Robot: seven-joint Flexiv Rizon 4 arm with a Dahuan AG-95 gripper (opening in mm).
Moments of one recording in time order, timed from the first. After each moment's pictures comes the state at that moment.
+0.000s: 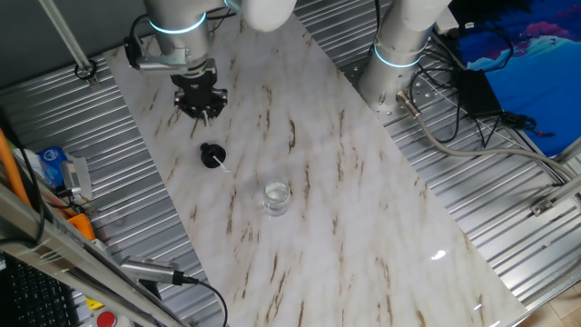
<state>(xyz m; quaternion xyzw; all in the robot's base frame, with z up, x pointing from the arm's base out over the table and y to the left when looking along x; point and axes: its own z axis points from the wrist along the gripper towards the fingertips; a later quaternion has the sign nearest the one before) 0.533 -0.036 0.135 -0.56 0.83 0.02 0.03</state>
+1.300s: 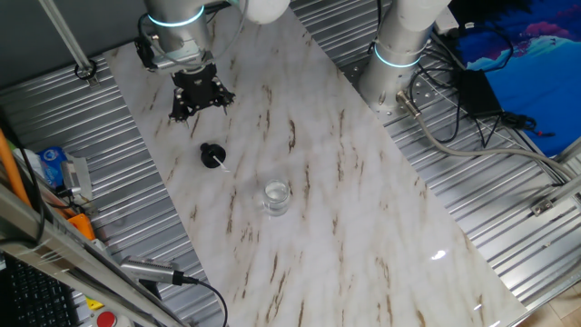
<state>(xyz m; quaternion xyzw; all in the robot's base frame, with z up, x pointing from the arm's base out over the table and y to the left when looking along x) 0.534 -0.036 0.135 -0.68 0.73 0.03 0.05</state>
